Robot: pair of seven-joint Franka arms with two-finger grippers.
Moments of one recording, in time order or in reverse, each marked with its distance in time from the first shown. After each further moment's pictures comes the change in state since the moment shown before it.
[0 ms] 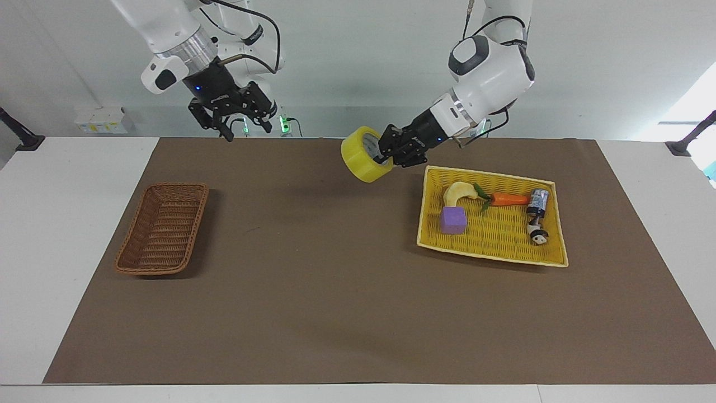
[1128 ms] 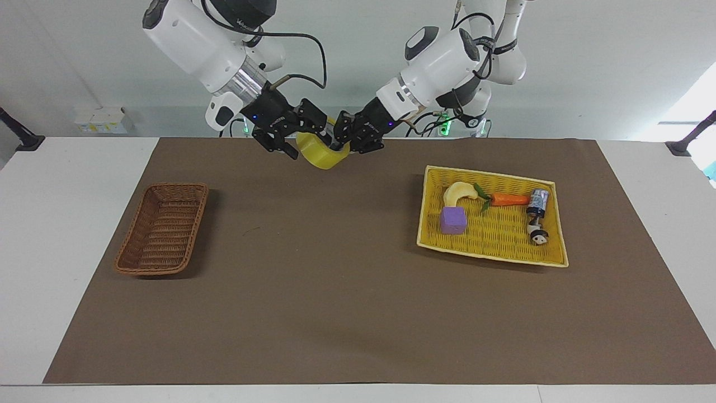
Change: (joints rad) left arm -0.107 0.054 -0.042 0.083 0.085 0.137 -0.201; right arm 0.068 0.088 -0.009 -0.014 0.214 0.141 -0.016
